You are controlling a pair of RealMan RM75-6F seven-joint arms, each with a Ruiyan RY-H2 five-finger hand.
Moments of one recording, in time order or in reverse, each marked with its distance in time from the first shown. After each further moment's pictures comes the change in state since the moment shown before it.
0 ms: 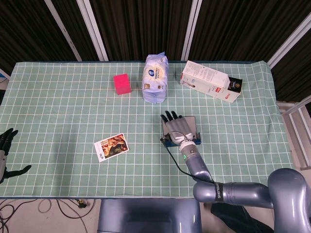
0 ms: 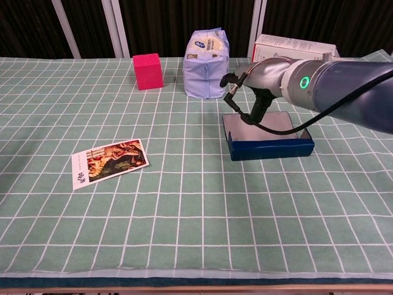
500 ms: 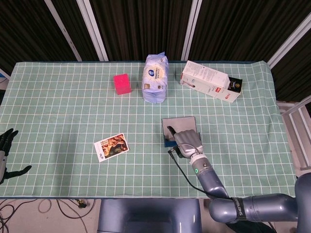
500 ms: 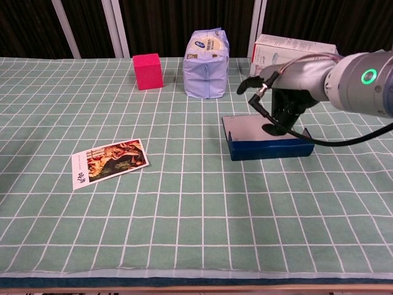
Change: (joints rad) left arm 0.004 -0.002 0.003 0.000 0.007 0.008 0.001; right arm -0.074 0.155 -0.048 -0.305 0.042 0.079 0.021
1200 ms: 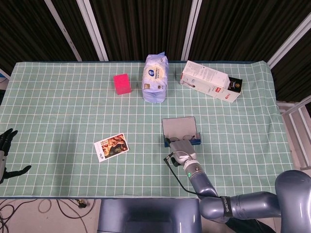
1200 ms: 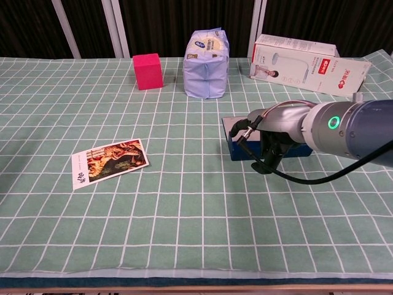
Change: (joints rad) left arm 0.000 0.001 -0.002 0.001 -0.005 -0.004 -0.007; right arm 0.036 -0.131 -0.029 0.116 0.095 -0.043 0.030
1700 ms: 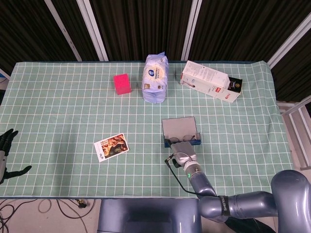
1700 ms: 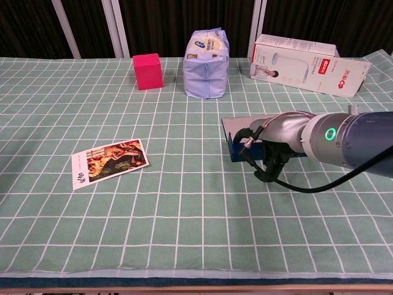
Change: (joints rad) left arm -0.001 0.001 0.001 -0.004 -0.004 -0.007 0.001; right arm 0.008 -0.019 -0.023 0.023 0.038 -0.019 -0.018
